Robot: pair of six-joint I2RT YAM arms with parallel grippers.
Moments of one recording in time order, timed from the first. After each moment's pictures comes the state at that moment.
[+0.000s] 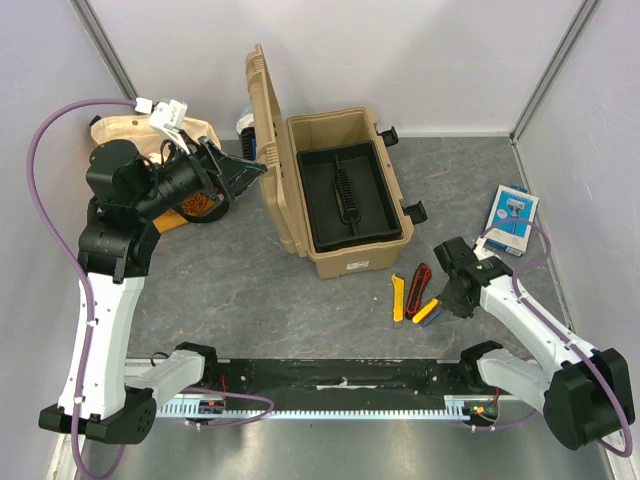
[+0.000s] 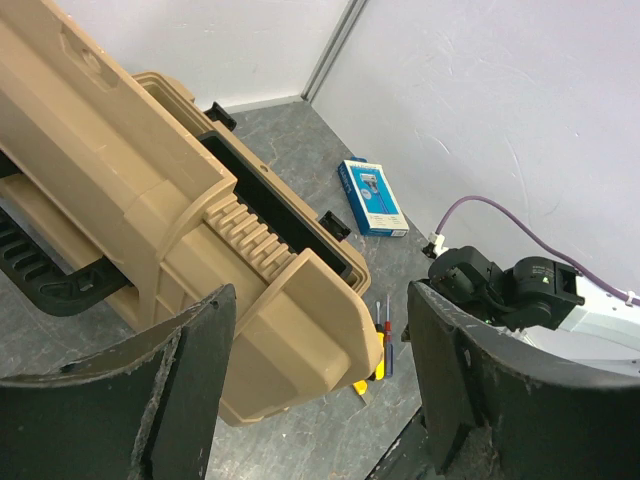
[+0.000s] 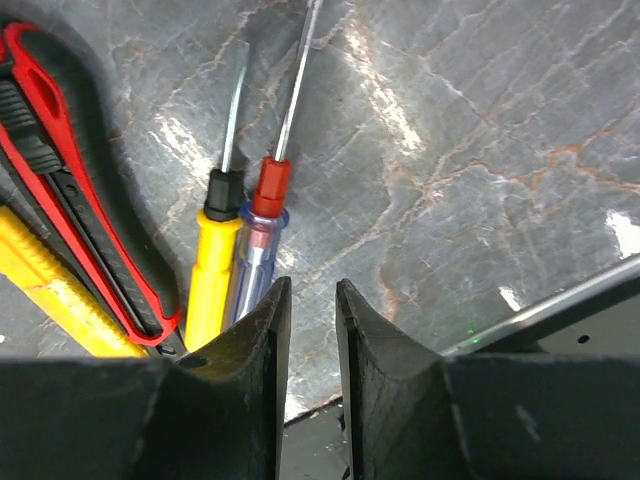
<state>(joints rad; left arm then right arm) -0.19 1.04 1.53 -0.55 0.61 -0.41 0.35 1.03 0.65 -0.98 0.32 0.91</state>
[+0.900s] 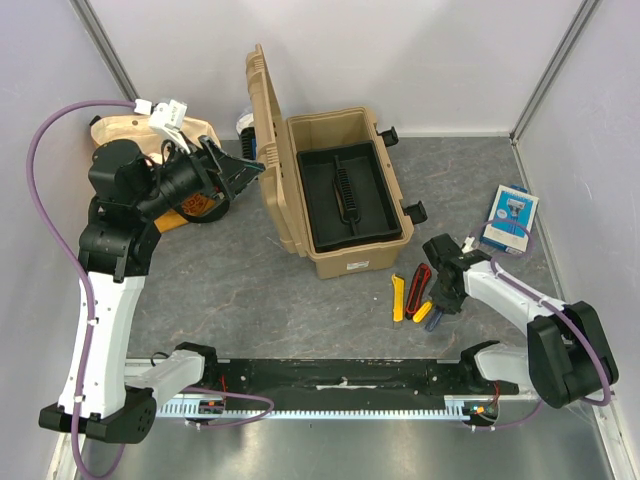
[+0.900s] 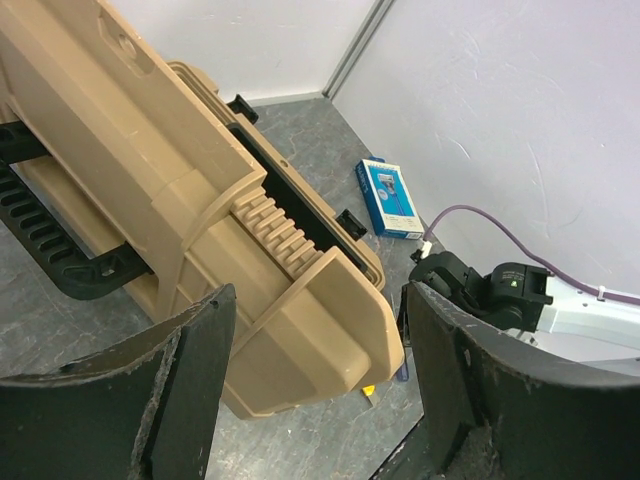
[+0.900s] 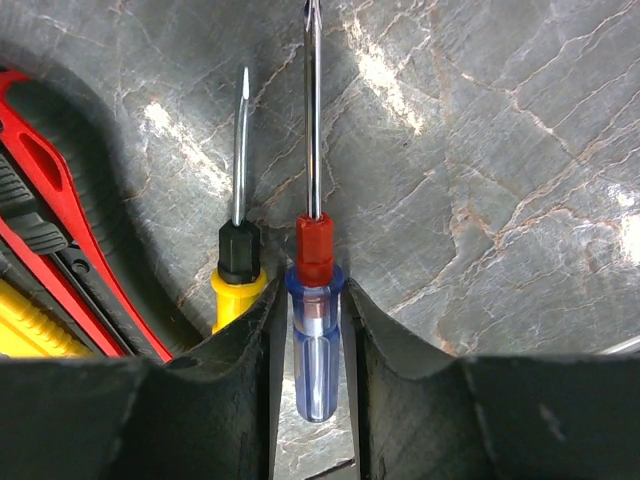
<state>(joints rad) -0.19 1.04 1.53 -0.58 0.55 -0.41 0.35 1.25 0.61 -0.78 0.29 0.95</state>
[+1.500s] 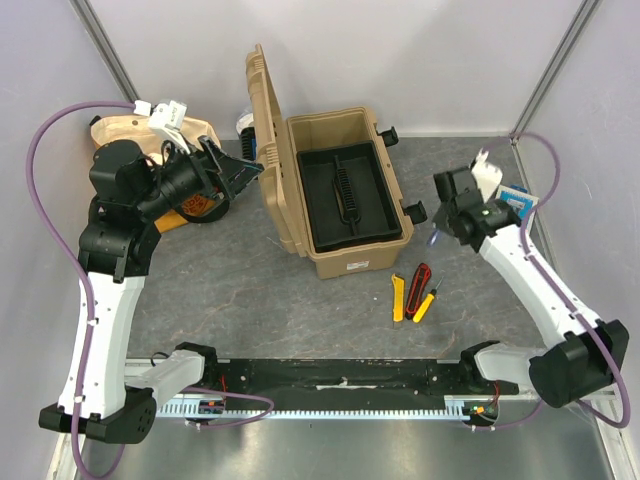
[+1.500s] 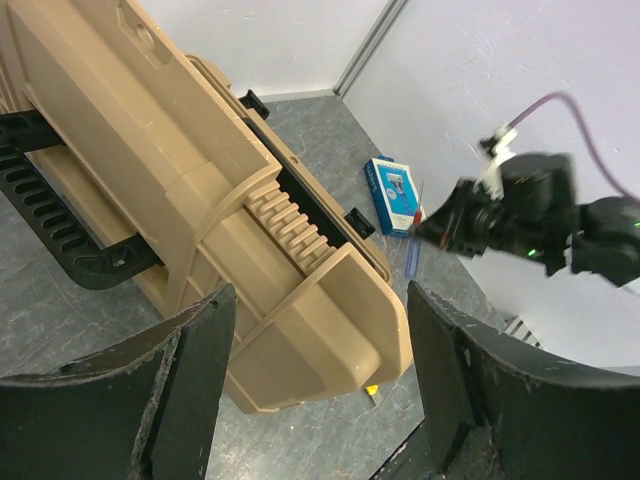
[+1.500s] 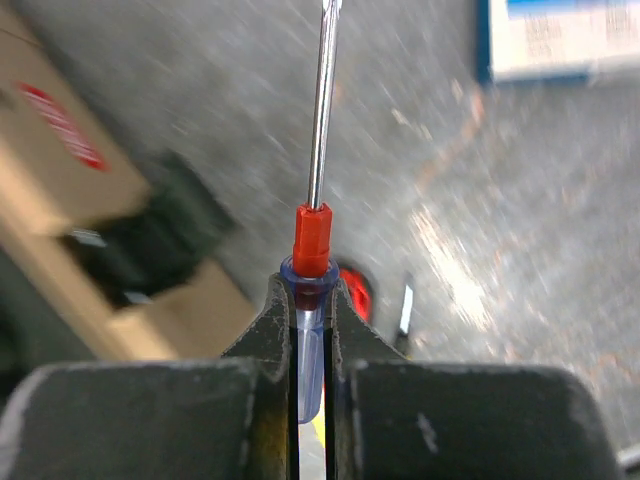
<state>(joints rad) -0.19 1.04 1.53 -0.60 0.52 -0.41 0.35 1.25 1.10 -0.85 0.49 0.80</state>
